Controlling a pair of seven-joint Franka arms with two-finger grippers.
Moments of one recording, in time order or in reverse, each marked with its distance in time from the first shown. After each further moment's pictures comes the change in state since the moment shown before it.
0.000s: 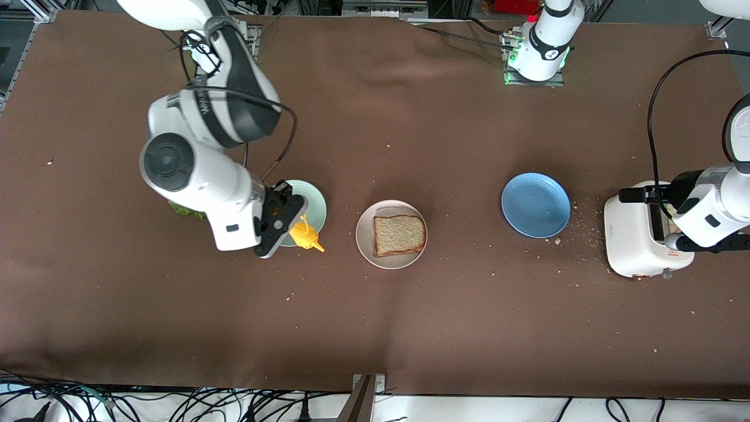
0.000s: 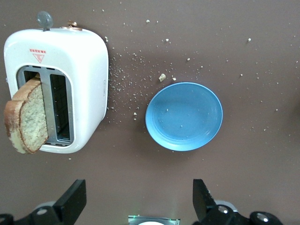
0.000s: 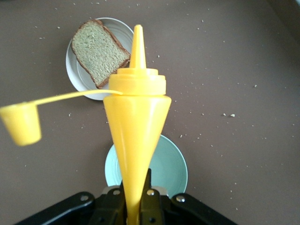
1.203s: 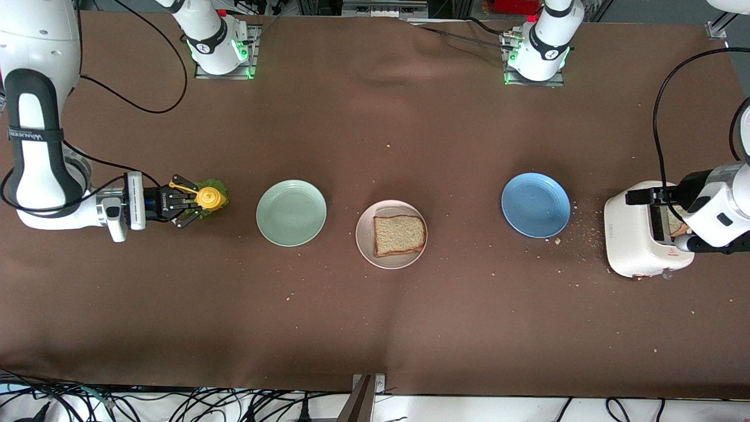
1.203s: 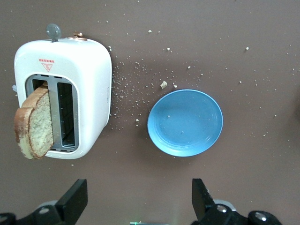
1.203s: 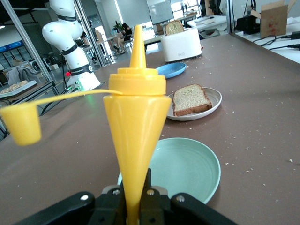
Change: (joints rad) left arm 0.008 -0.004 0.001 0.005 0.000 0.017 0.012; right arm -0.502 0.037 0.004 -0.621 0.733 -0.237 -1.515
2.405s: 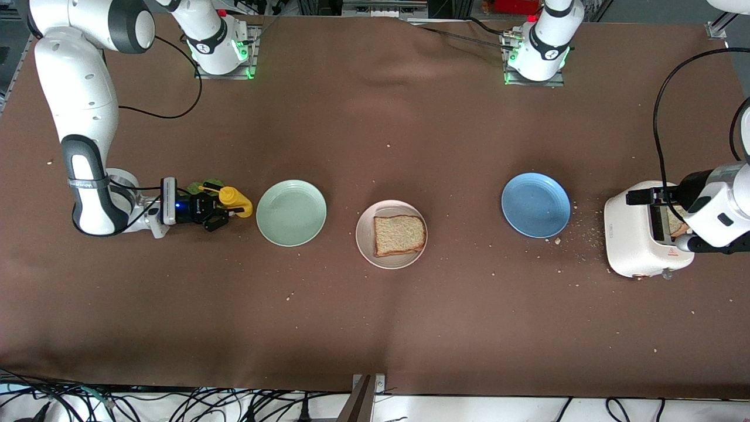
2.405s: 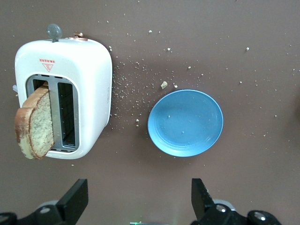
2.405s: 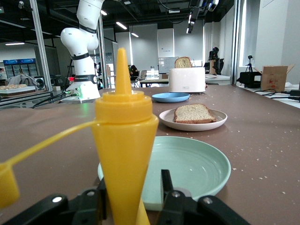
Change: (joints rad) left arm 0.002 0.000 0.000 0.000 0.000 0.001 0.000; right arm -0.024 0.247 0.016 0.041 0.167 -0.094 -0.376
